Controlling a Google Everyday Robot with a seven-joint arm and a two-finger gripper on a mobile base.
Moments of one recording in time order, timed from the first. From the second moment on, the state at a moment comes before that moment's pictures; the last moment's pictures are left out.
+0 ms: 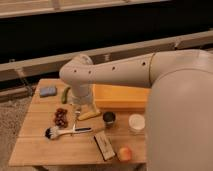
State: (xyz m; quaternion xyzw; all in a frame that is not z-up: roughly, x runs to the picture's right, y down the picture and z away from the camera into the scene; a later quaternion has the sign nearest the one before) arm -0.107 0.099 0.704 -0.26 0.23 0.64 0.68
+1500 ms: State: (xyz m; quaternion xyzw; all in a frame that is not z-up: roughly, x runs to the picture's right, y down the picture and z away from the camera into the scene) arm -0.023 0.186 0.670 -0.22 0.20 0.59 0.76
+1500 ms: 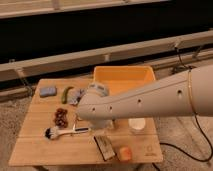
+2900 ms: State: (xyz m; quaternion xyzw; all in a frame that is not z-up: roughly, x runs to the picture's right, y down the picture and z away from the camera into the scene) arm -0.027 0.236 0.695 -0.29 0.24 0.52 0.77
